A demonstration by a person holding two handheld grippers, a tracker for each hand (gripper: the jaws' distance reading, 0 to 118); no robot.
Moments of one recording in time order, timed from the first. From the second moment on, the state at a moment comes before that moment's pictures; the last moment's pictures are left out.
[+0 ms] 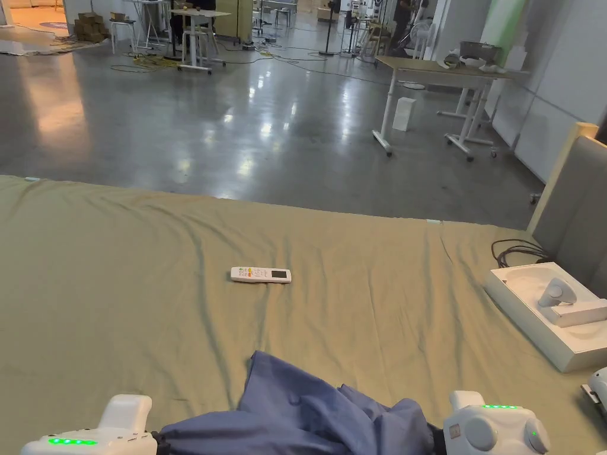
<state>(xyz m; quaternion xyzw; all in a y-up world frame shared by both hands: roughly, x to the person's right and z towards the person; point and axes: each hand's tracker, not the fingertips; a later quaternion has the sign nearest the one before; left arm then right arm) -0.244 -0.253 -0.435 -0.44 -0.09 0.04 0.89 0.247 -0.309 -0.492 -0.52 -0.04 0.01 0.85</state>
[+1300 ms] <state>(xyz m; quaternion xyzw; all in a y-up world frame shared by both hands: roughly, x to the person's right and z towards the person) -0.356 0.050 -0.446 -0.20 -0.02 0.02 0.98 0.245 0.059 -0.408 -0.14 -0.07 0.01 0.99</state>
